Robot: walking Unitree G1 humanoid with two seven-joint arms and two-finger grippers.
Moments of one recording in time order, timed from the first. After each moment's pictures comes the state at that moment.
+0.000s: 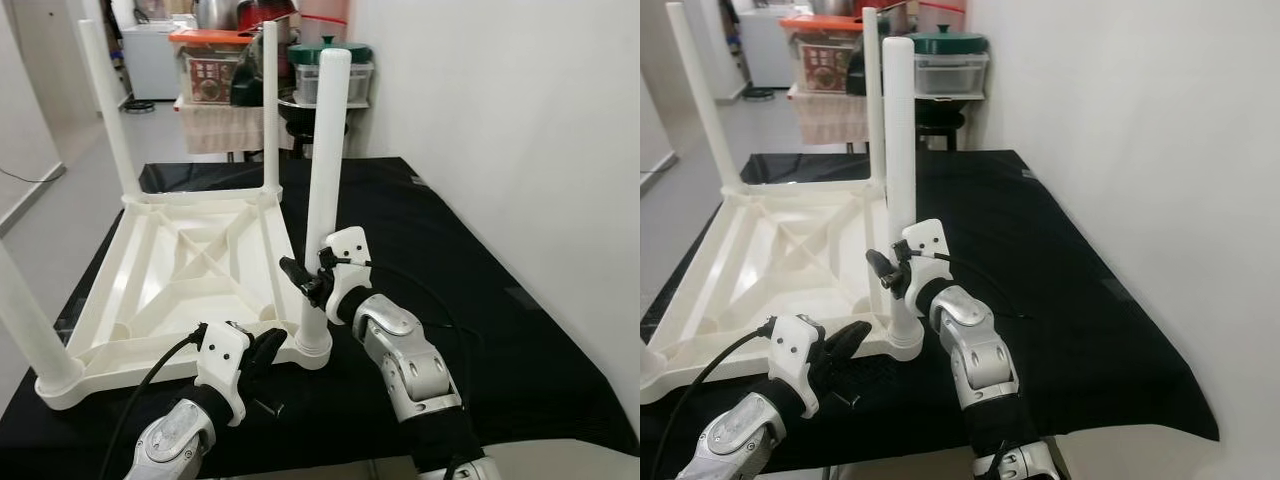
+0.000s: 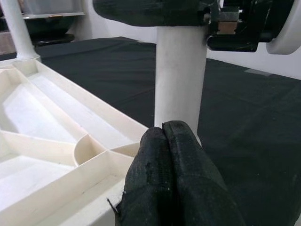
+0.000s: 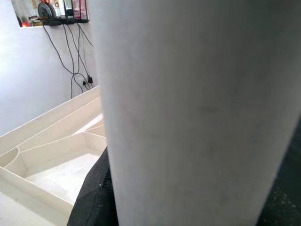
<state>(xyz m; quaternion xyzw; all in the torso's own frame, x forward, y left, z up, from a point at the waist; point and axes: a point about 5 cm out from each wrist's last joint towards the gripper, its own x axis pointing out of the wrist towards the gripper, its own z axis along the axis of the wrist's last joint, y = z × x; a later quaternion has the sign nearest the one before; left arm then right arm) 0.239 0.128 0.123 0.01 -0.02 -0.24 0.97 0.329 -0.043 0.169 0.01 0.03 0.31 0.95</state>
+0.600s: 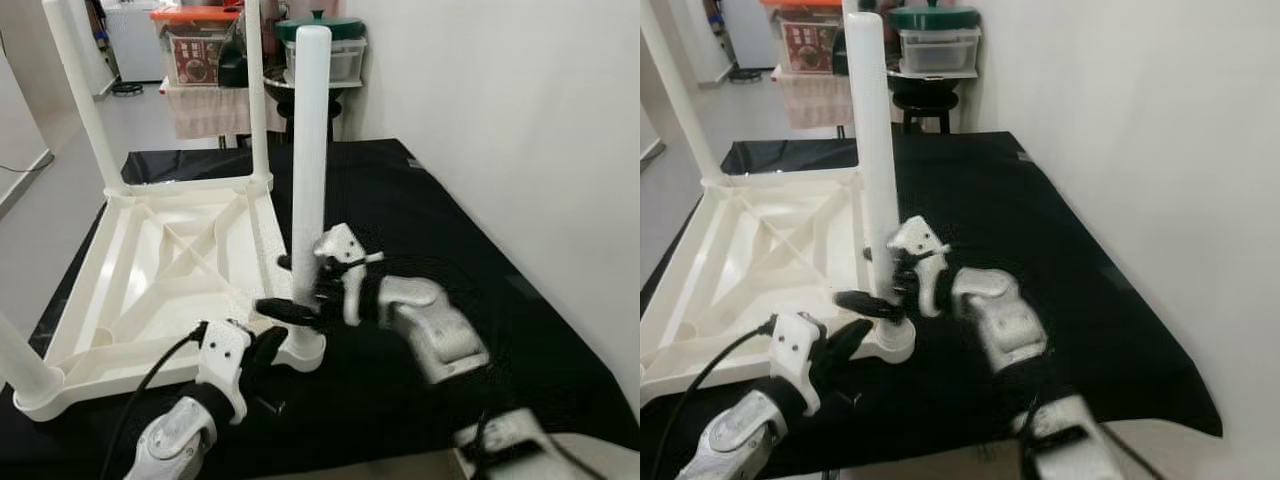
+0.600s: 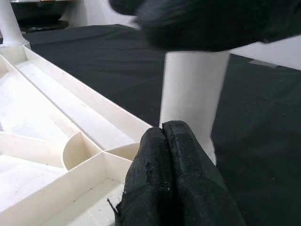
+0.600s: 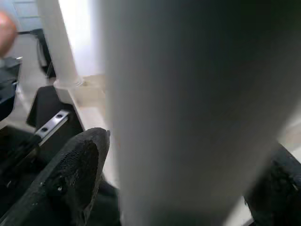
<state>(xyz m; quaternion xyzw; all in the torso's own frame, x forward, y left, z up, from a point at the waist) 0.240 0.129 0.124 0.01 -0.02 -0.24 0.97 0.342 -0.071 0.190 -0.07 0.04 0.59 0.80</state>
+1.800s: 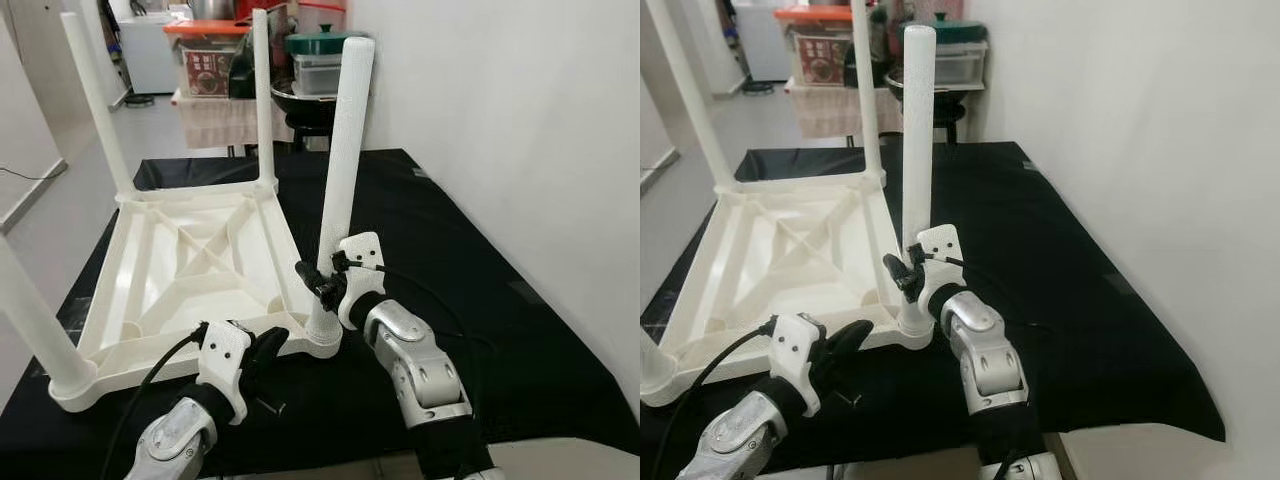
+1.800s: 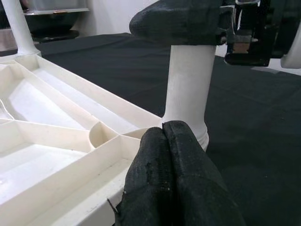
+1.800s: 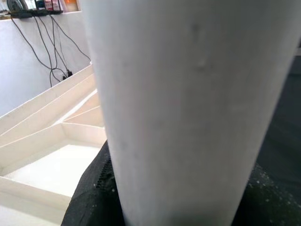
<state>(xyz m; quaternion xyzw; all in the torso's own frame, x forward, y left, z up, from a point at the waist) 0.240 0.130 0.125 0.01 -0.02 -0.24 0.97 0.330 -0.060 0.162 0.02 0.05 0.27 0.96</state>
